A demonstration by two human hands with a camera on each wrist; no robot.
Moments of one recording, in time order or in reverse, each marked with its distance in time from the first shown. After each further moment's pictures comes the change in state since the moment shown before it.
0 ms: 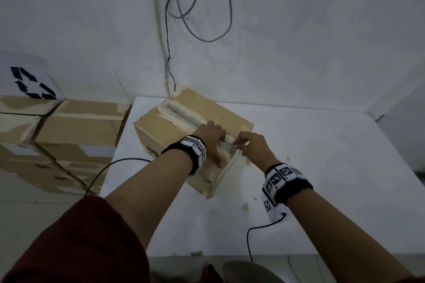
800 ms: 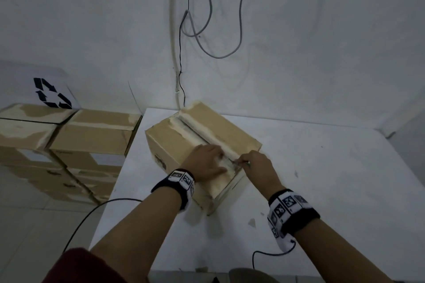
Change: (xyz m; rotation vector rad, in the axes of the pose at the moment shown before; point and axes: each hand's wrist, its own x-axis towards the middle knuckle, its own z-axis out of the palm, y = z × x) left_hand -0.037 -0.026 0.042 -0.227 0.278 0.017; right_hand -0.020 -0.016 0.014 -0.339 -0.006 -0.061
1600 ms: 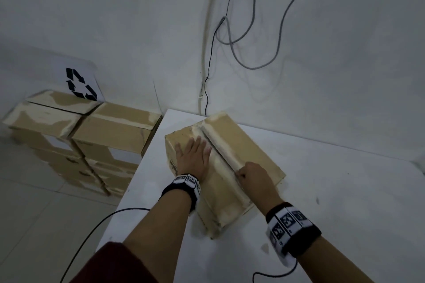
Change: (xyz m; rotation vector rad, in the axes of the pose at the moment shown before) left_hand -0.004 -0.053 -0.008 0.018 0.128 -0.643; right_hand 0.043 -0.045 0.035 -0.117 -0.150 -0.041
